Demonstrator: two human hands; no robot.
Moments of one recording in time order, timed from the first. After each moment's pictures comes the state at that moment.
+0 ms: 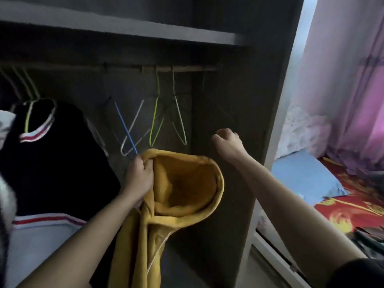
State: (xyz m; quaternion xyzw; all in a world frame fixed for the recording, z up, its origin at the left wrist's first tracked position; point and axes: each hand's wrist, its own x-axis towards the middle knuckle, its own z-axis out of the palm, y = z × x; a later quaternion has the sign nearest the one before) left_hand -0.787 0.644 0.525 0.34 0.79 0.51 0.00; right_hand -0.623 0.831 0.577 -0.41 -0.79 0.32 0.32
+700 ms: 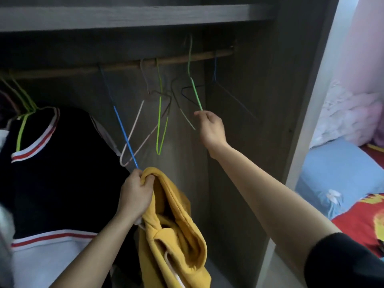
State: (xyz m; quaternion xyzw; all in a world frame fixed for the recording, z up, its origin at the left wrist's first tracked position) left_hand -0.817 0.666 0.509 0.29 0.84 0.46 -0.04; right_hand -0.733 0.869 0.594 -0.28 -0.67 0.53 0.44
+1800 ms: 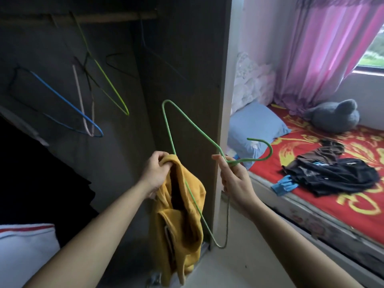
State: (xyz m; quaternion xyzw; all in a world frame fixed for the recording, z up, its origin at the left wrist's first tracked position) left_hand -0.734 0.731 0.437 0.45 0.72 0.47 0.27; right_hand -0.499 0.758 0.431 -0.35 -0.63 0.51 0.47
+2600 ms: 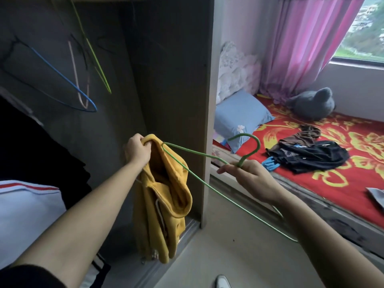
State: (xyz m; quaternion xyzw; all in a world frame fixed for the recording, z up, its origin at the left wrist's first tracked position) left_hand -0.720 0.670 0.442 0.44 0.82 0.36 0.04; right_hand -0.405 0.645 0.462 -0.39 -0.79 0.39 0.28
